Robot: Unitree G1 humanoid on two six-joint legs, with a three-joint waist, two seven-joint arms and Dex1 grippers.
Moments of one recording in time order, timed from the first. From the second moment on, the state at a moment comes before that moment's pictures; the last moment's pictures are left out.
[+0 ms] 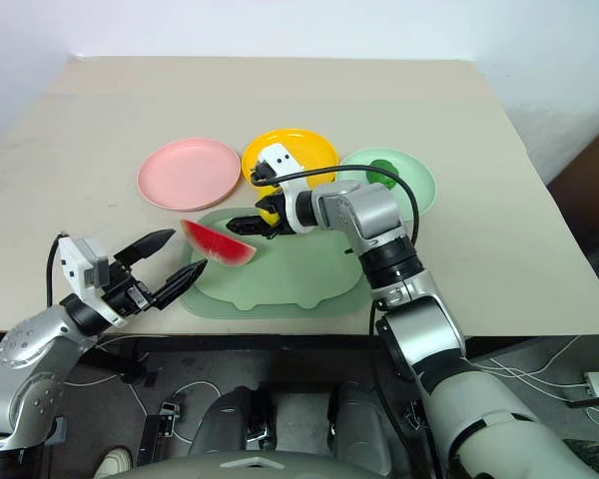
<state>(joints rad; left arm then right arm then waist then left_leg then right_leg) 0.13 0.54 0.25 -0.44 -0.62 0.25 -0.72 -1.00 -0.15 0.19 0.31 0.29 1.02 0.78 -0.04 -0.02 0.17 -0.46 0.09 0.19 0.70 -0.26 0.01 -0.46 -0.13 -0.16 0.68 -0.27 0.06</state>
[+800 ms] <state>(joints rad) 0.14 0.53 0.25 -0.43 -0.62 0.22 -0.74 -1.03 -0.08 0.06 0.29 0.37 1.08 0.58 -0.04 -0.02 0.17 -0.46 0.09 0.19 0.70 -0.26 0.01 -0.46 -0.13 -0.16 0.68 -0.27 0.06</state>
